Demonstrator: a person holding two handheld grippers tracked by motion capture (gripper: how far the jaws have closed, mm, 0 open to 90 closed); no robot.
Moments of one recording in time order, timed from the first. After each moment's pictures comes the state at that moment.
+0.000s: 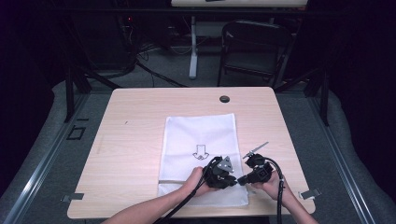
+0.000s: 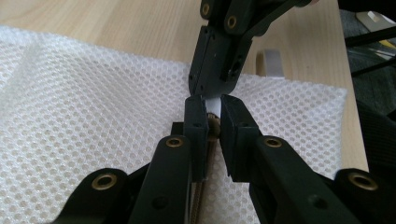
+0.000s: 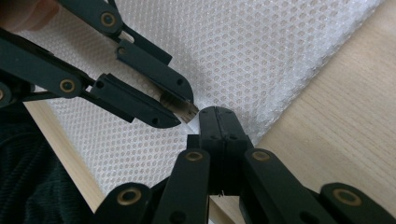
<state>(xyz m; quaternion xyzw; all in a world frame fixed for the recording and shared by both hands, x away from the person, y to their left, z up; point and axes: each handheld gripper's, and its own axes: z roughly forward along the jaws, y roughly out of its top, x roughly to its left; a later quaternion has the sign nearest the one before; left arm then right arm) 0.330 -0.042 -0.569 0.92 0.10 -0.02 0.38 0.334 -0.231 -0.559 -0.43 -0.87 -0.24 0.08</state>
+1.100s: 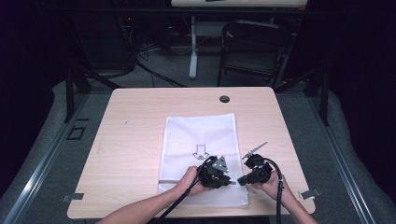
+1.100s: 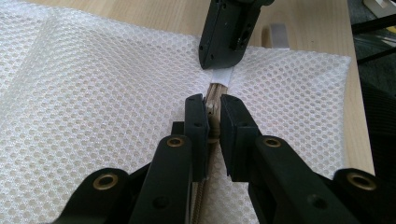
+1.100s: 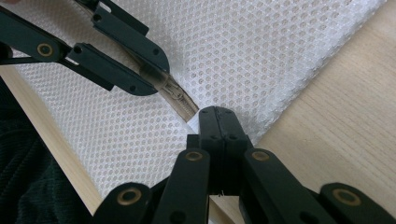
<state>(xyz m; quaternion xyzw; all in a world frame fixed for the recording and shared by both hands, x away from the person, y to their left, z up) 0.332 -0.026 -0.567 0.93 0.09 -0.02 0.35 0.333 -0.229 -0.556 -0.41 -0.88 -0.22 0.07</state>
